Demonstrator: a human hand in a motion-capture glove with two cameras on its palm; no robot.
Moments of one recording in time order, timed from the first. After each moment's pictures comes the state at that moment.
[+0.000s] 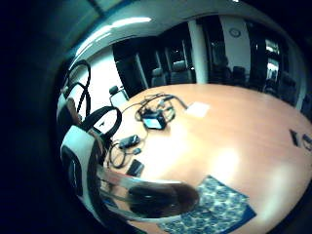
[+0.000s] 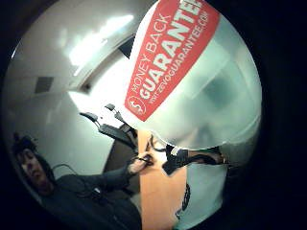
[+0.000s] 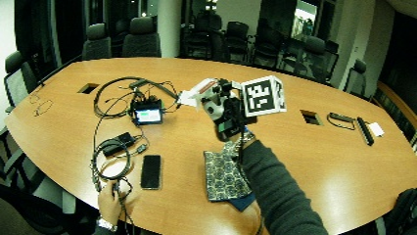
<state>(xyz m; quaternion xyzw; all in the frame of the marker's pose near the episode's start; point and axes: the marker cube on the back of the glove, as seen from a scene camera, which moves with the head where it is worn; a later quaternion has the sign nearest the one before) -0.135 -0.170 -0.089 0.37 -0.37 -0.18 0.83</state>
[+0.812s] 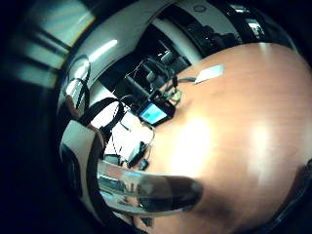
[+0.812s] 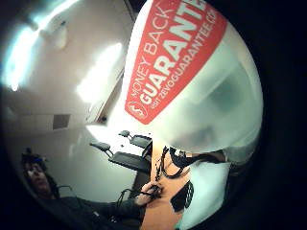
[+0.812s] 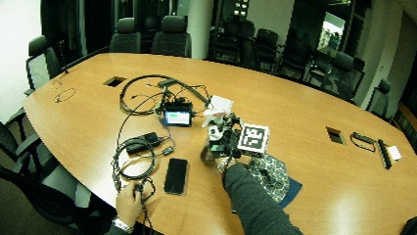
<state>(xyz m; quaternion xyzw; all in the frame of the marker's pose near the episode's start) -0.119 -0.208 0.033 0.37 -0.52 -0.01 0.77</state>
